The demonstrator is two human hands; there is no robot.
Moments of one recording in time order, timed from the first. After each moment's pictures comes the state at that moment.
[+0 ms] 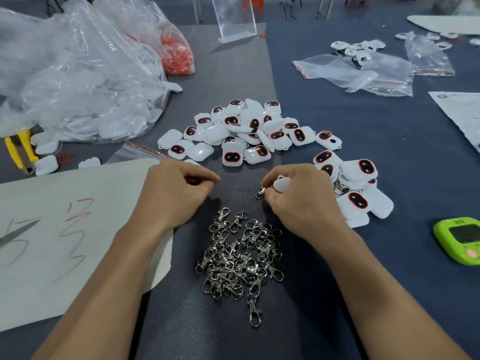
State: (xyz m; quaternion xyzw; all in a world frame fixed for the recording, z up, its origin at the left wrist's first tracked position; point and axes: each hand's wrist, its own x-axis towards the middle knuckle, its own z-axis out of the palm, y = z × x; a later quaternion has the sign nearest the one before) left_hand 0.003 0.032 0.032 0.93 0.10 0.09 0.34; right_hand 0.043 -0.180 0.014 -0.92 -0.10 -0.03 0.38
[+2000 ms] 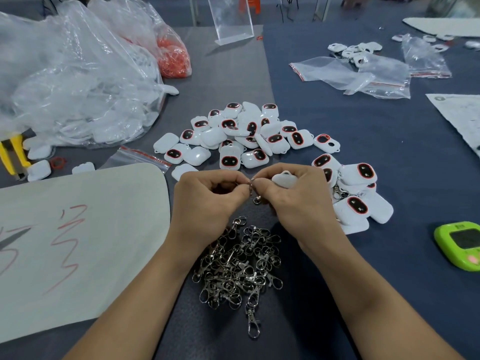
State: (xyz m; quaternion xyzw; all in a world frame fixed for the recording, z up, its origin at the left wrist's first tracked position) left_hand 0.010 -0.016 0.007 0.80 0.03 0.19 0.57; right_hand 0.040 -0.171 0.018 -0.78 -0.08 0.01 0.63
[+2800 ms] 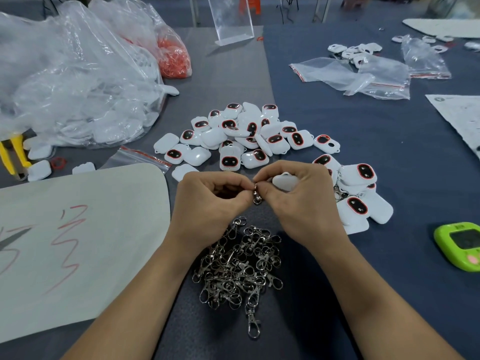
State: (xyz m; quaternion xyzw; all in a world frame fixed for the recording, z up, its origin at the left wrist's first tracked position) left_hand 0.007 -0.016 0.008 0.78 -0.01 0.16 0.61; right_hand 0.037 -0.176 0.025 -0.81 -0.15 -0.06 0.56
